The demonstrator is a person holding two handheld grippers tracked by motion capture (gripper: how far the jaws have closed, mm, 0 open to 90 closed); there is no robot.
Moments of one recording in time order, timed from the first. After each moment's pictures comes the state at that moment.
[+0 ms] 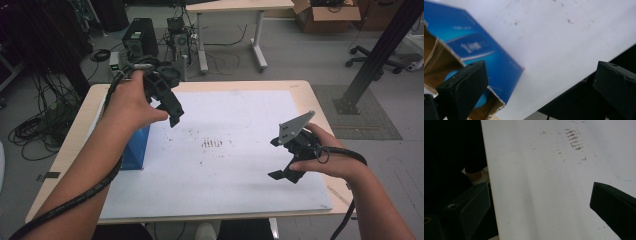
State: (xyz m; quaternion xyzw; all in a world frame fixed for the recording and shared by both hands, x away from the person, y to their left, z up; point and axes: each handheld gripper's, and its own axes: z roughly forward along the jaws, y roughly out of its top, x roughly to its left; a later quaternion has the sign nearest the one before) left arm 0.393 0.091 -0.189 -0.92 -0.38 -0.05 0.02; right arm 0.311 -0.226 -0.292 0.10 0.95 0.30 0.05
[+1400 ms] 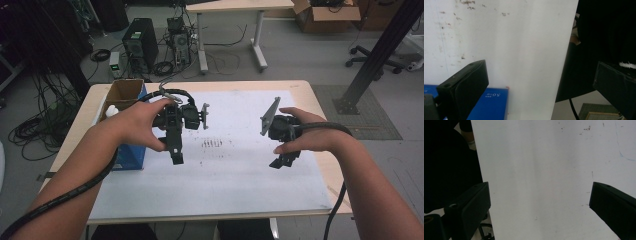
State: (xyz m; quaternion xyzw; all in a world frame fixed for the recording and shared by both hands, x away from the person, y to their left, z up) left arm 0.359 0.073 -0.240 -1.00 -0.08 0.06 0.02; right arm 0.359 -0.196 -0.285 0.07 0.99 0.12 0.01
